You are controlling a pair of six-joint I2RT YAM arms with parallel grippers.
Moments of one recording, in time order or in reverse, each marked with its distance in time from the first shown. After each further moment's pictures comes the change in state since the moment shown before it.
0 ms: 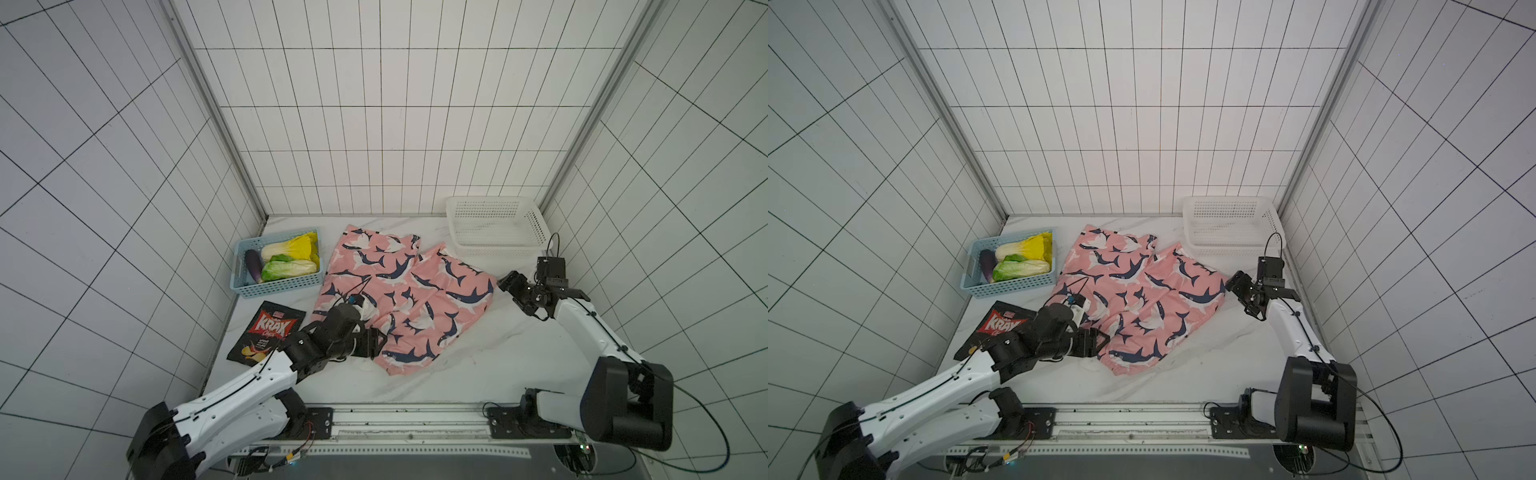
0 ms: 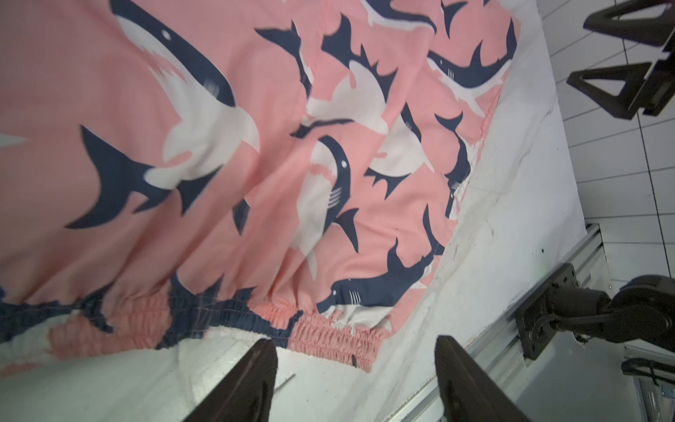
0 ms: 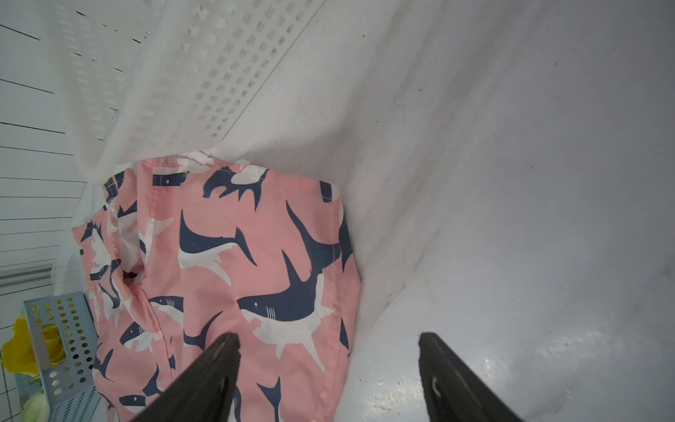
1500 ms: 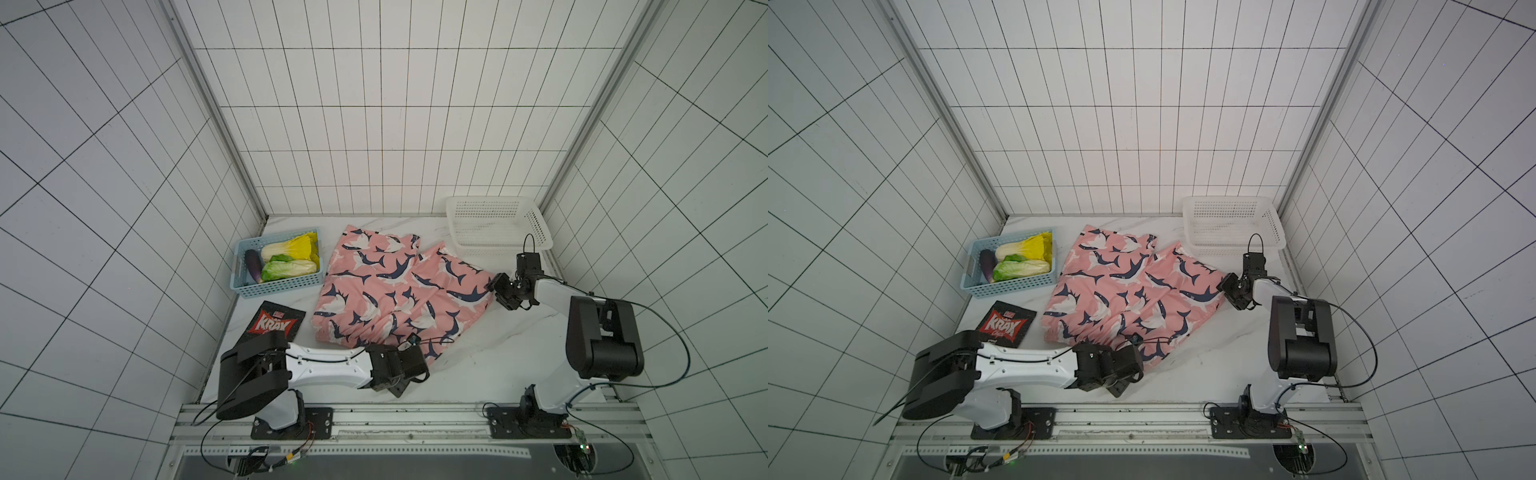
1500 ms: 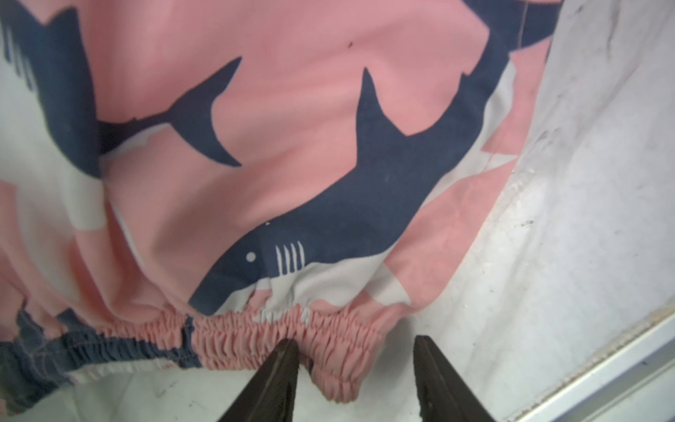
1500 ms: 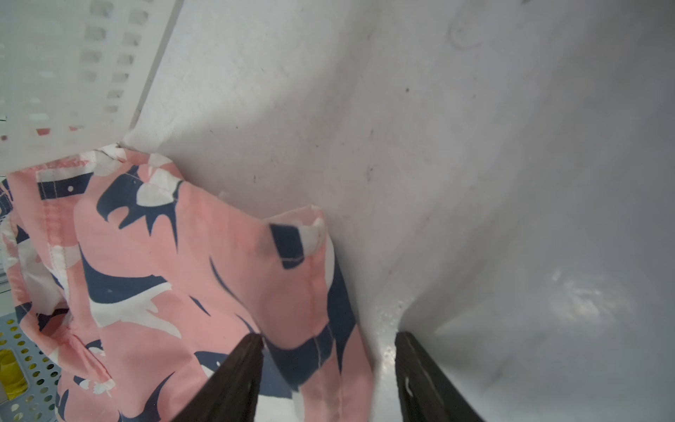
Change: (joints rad) left arm -0.483 0.600 0.215 -0.089 -0.377 0.115; right arm 0.043 0.362 0.087 0.151 -0.044 0.050
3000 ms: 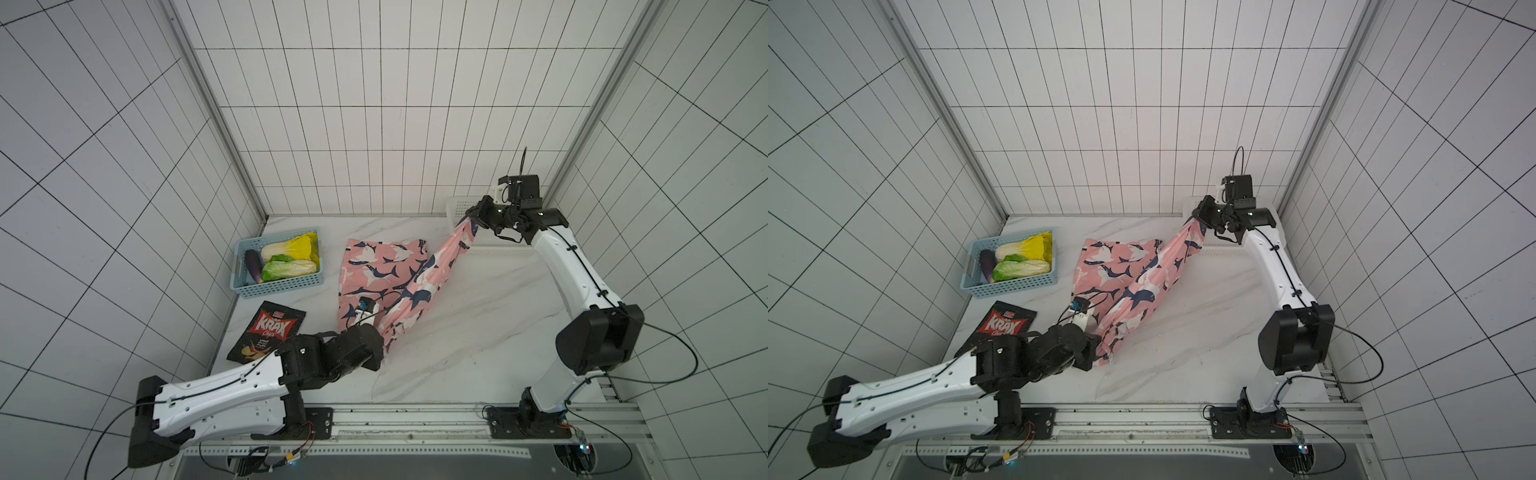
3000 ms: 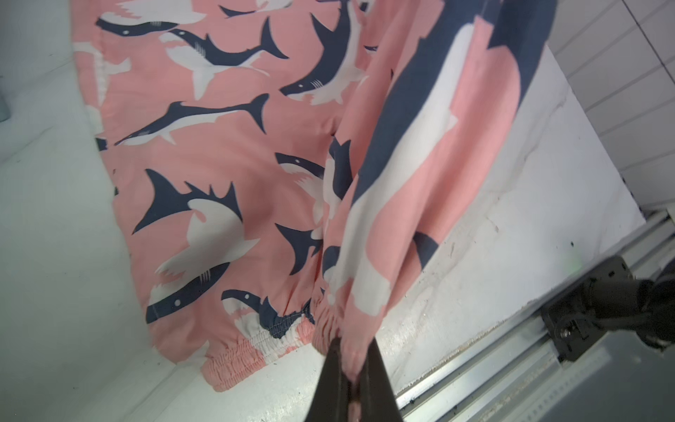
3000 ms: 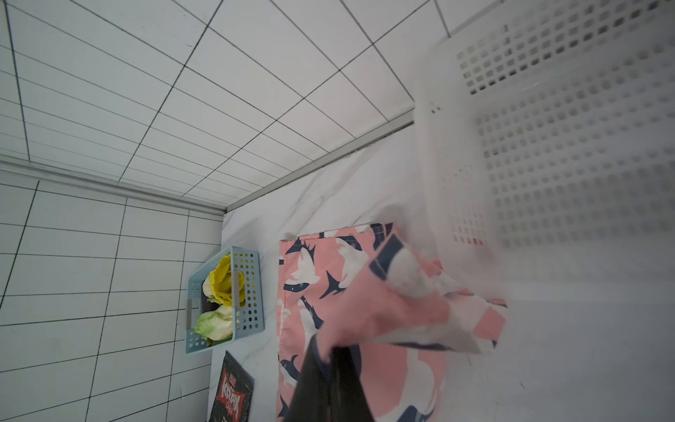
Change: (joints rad) left arm 0.108 -0.657 0.012 -0.227 -0.130 -0.277; right arm 0.252 0.106 0.938 -0.353 -0.078 -0.036
